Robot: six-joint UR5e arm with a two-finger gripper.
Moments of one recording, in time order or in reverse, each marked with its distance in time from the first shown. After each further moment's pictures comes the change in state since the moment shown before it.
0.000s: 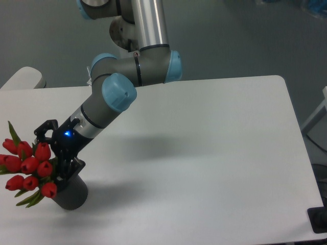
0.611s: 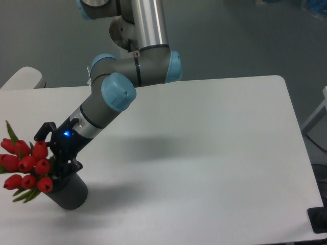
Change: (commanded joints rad) arm 0.000 0.000 0.006 0.002 0.000 0.000
